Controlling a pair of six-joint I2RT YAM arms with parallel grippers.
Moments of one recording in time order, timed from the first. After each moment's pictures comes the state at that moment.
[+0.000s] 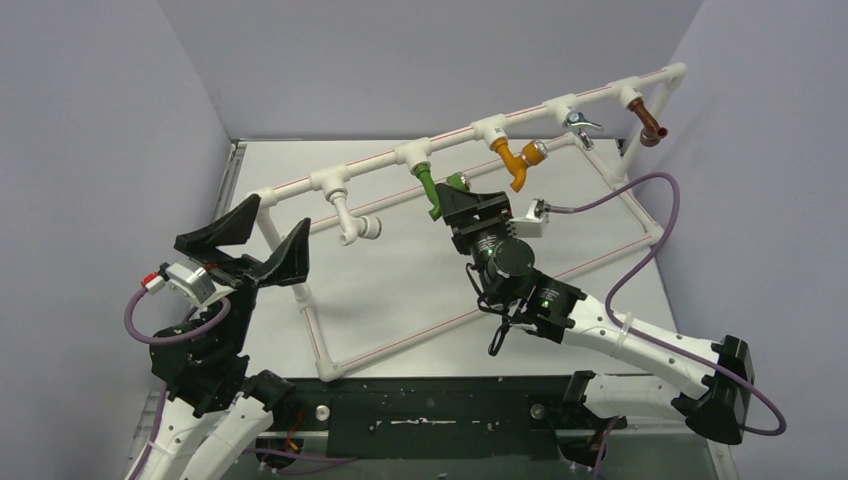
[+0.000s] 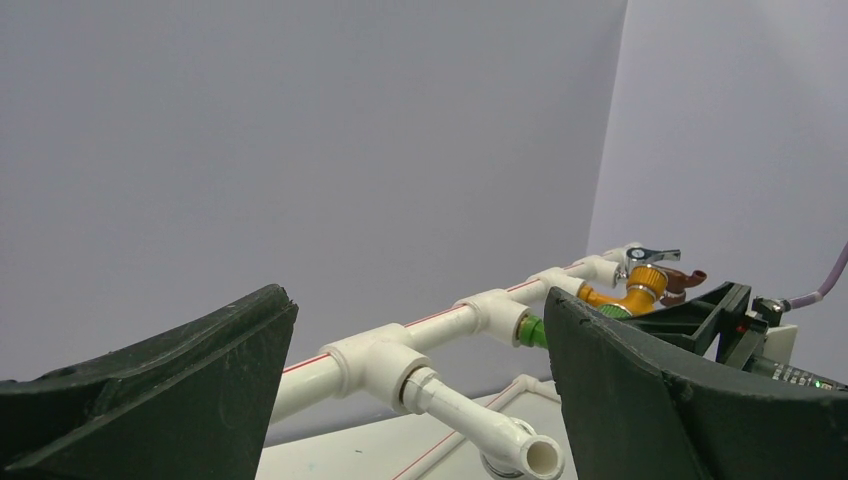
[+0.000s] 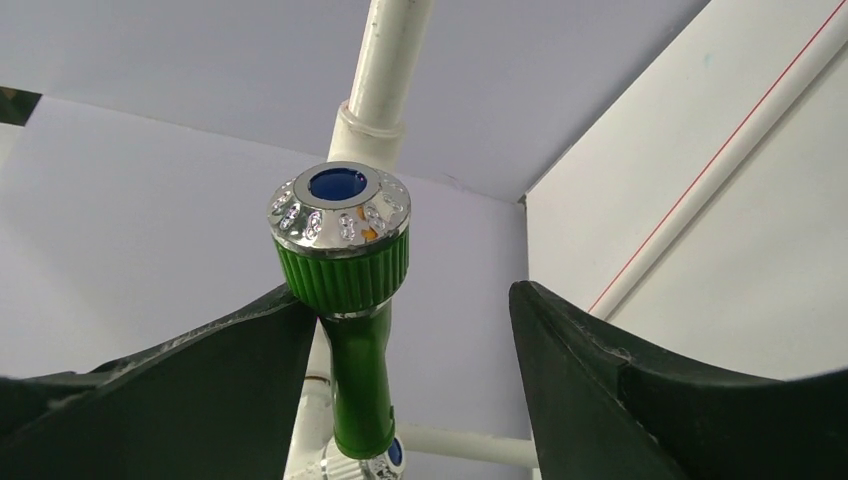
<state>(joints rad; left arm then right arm) -0.51 0.38 0.67 0.41 -0.06 -0.12 1.03 1.11 0.92 0.23 0.81 1.27</state>
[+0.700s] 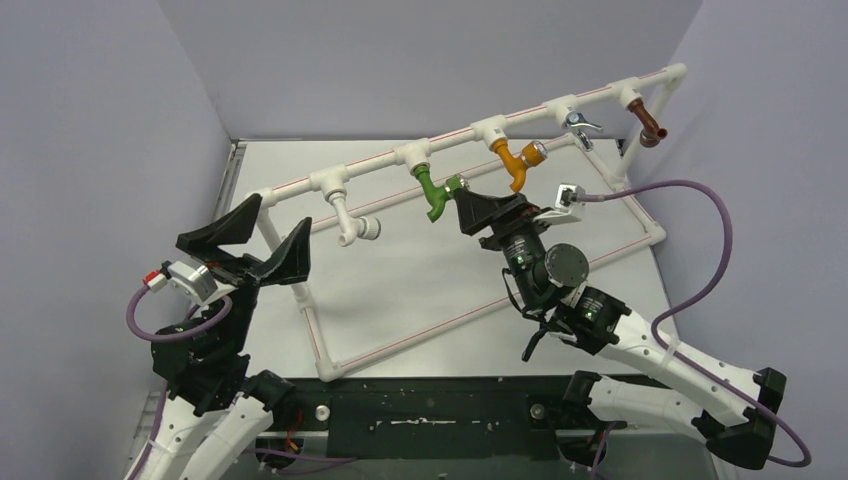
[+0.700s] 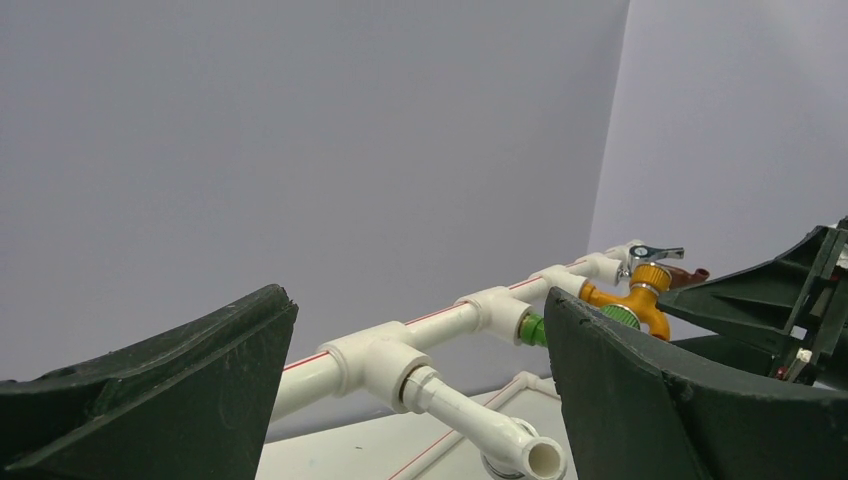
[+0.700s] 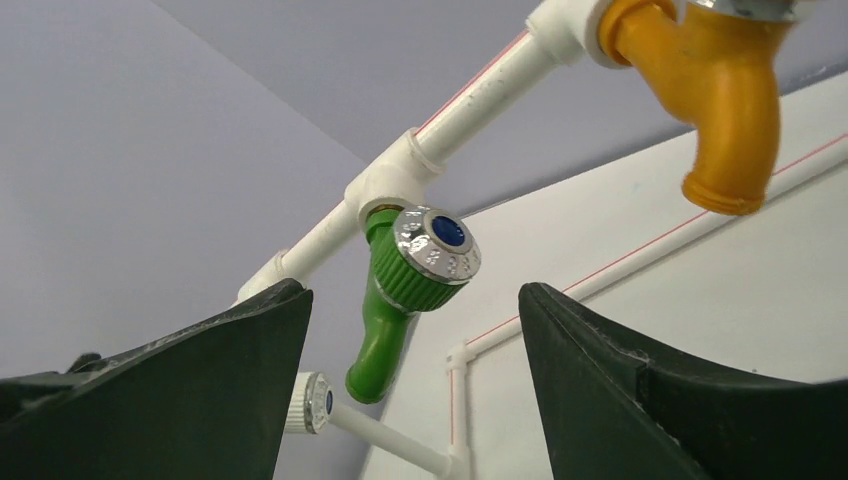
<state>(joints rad) -0.52 0.38 0.67 0.41 -0.06 -0.12 1.00 0.91 0.91 0.18 0.69 0.78</state>
